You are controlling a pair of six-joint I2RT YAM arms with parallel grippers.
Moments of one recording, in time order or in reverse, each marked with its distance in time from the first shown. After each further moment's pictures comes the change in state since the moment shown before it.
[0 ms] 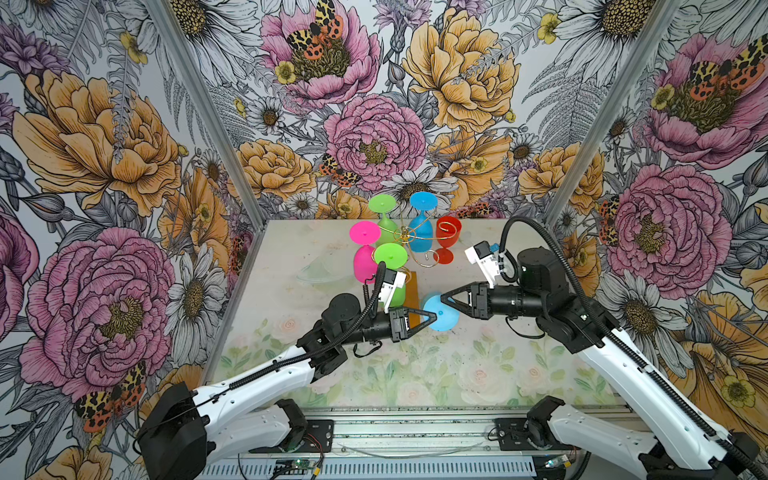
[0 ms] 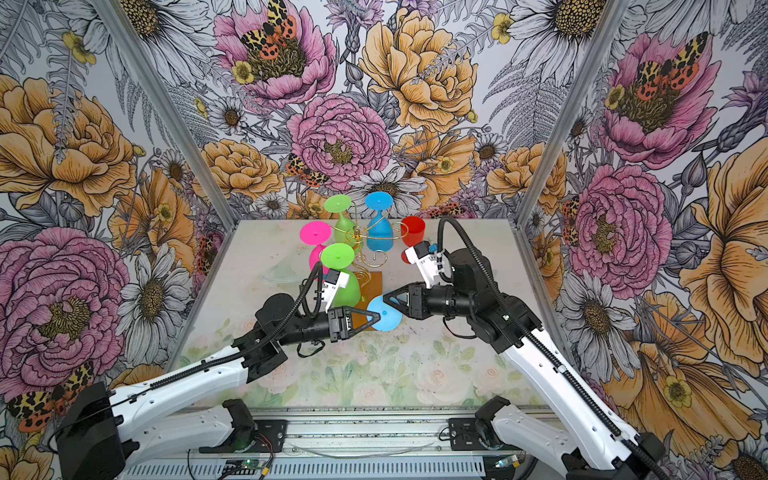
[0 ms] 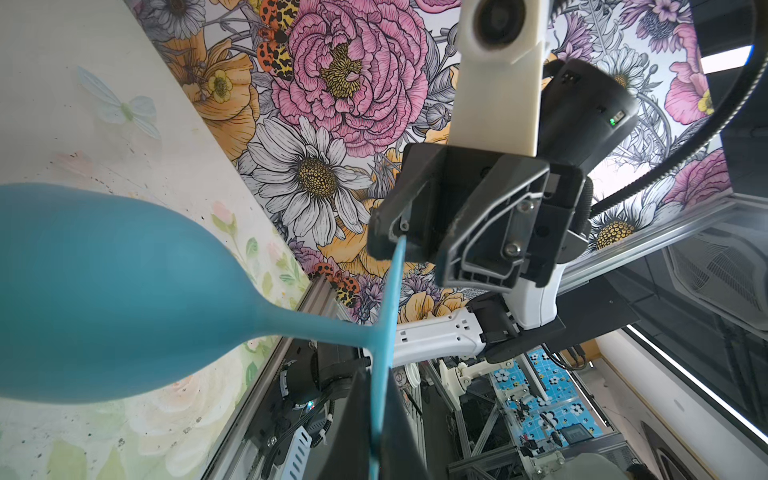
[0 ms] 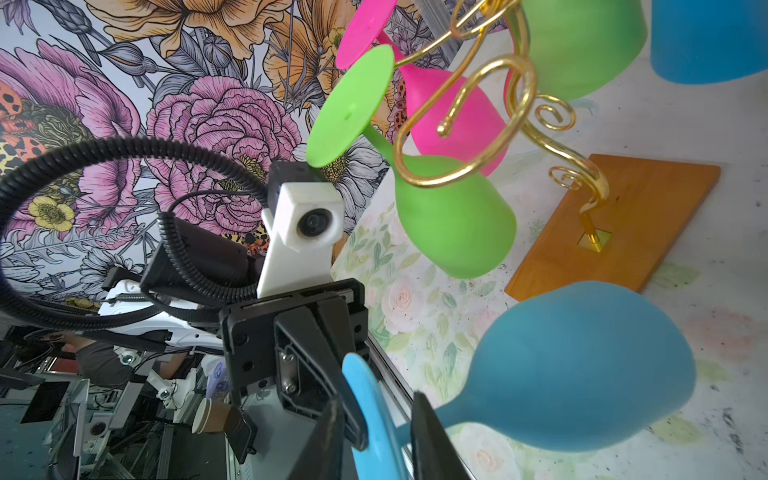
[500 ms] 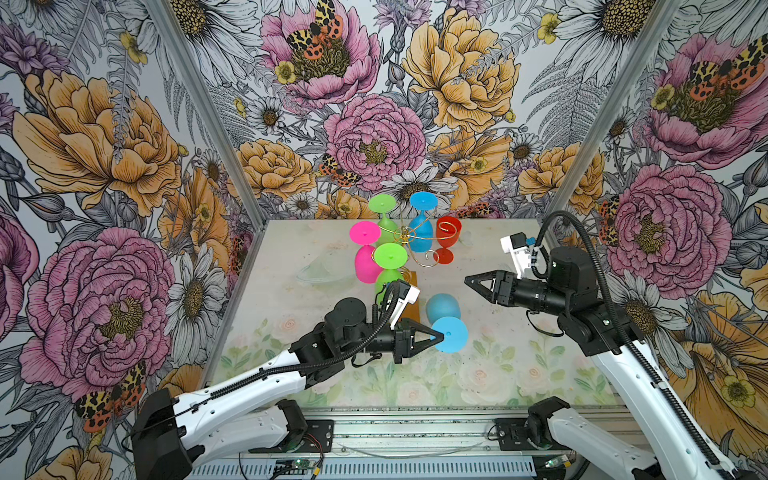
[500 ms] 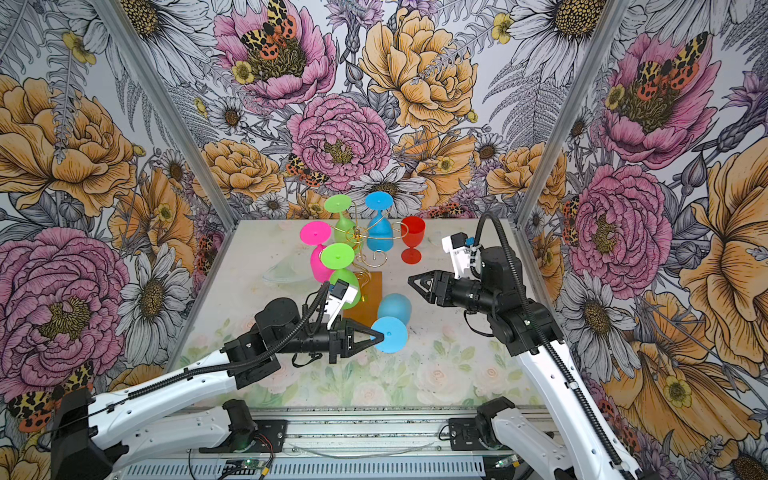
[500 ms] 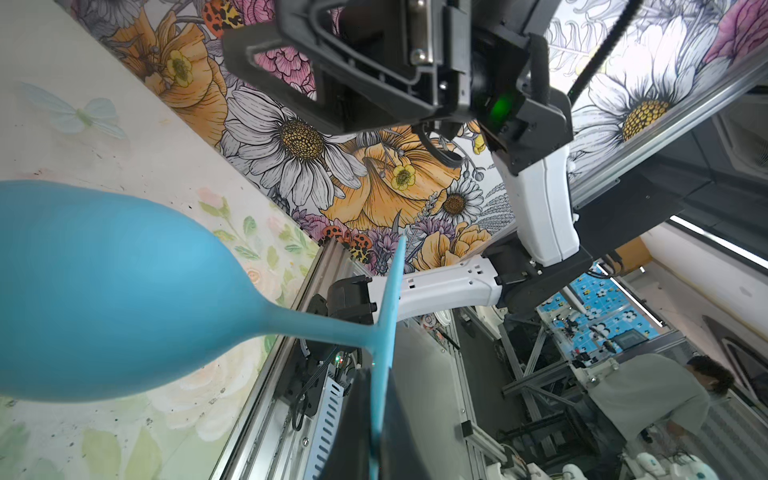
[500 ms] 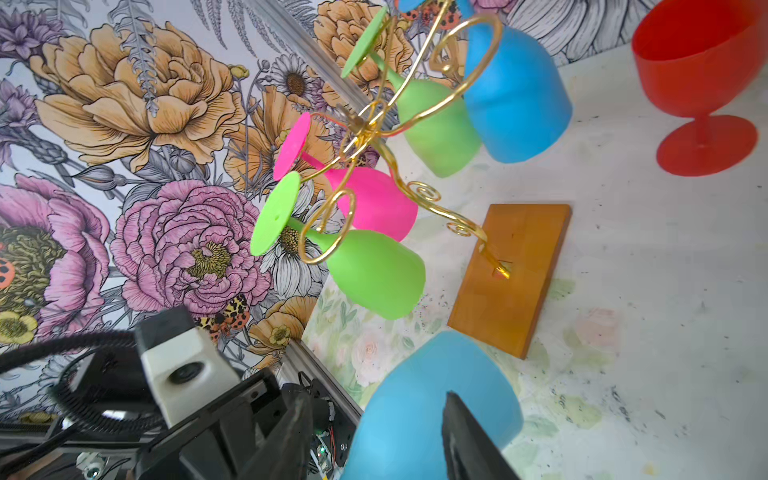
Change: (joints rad) left arm -0.140 -0.078 0.112 -0.307 -0.036 0.348; right arm -0.228 -0.056 -0.019 -0.031 0.045 0.039
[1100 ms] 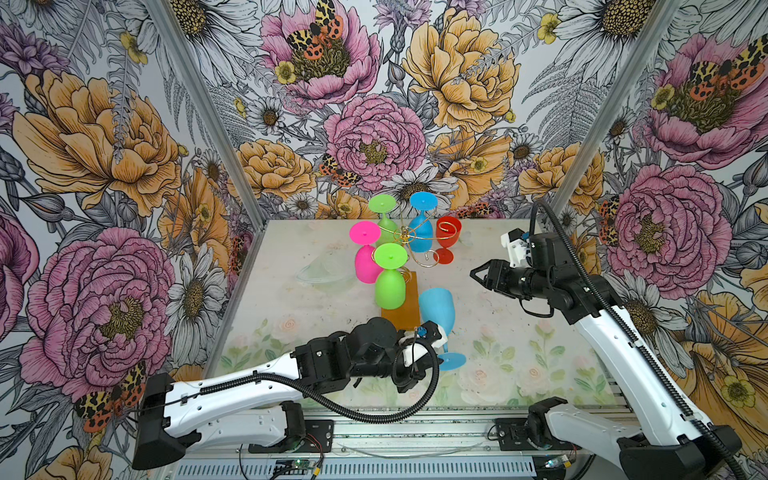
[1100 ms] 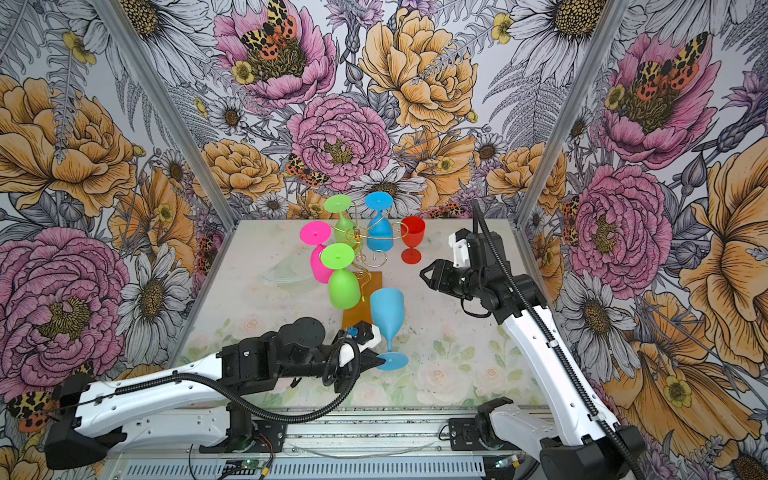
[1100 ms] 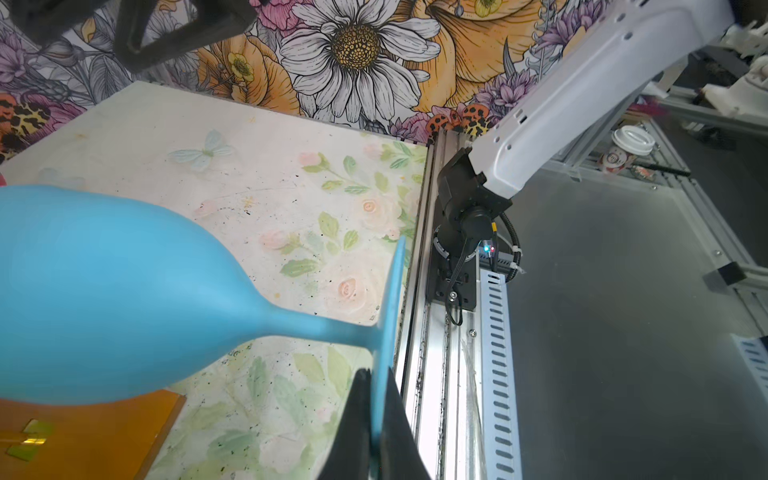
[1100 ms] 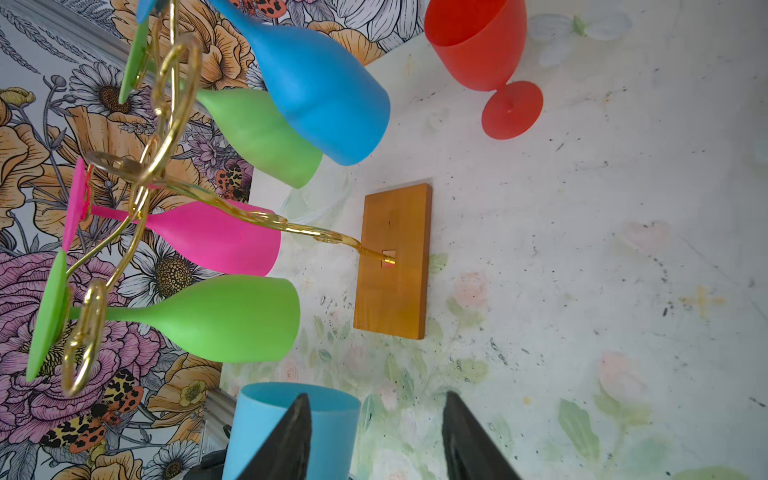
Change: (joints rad) left arm -0.262 0.029 0.134 -0.469 -0.430 0.698; right arm -0.024 0.196 0.131 -0.204 0.234 -0.013
